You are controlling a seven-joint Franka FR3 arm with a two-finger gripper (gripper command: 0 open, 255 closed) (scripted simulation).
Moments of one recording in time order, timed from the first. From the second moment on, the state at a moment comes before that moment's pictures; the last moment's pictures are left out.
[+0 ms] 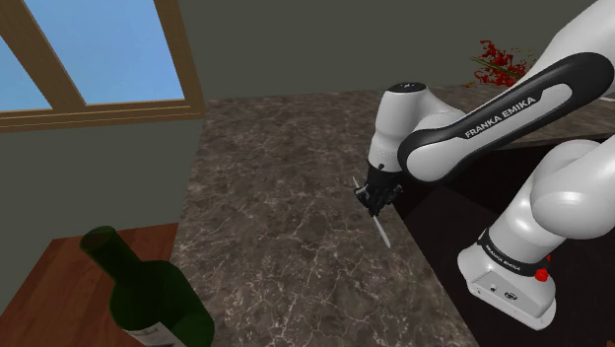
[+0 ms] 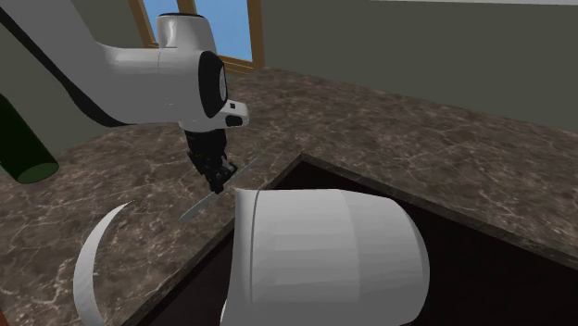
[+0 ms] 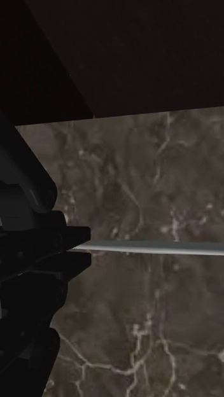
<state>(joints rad) 0.08 -0.40 0.47 -2.89 0.36 2.47 0.76</state>
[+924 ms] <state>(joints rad) 0.09 -0.51 0.44 -2.86 0.36 2.33 0.76</state>
